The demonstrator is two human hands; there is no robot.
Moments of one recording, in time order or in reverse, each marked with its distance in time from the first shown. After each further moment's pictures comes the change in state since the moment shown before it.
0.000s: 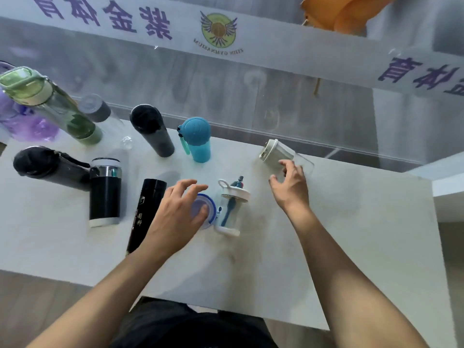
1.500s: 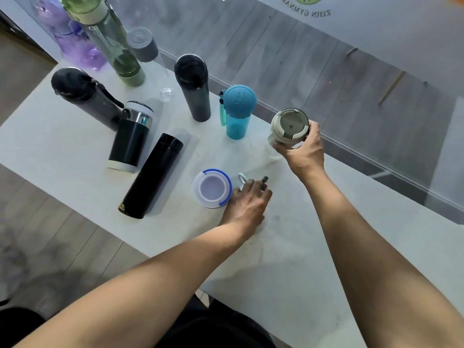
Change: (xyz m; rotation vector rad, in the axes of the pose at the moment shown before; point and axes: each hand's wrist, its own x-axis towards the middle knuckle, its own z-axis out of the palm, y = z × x) left_hand 0.037 0.065 0.129 0.259 -0.142 -0.052; right_hand 0.071 -0.050 0.036 0.315 -0.154 -0.249
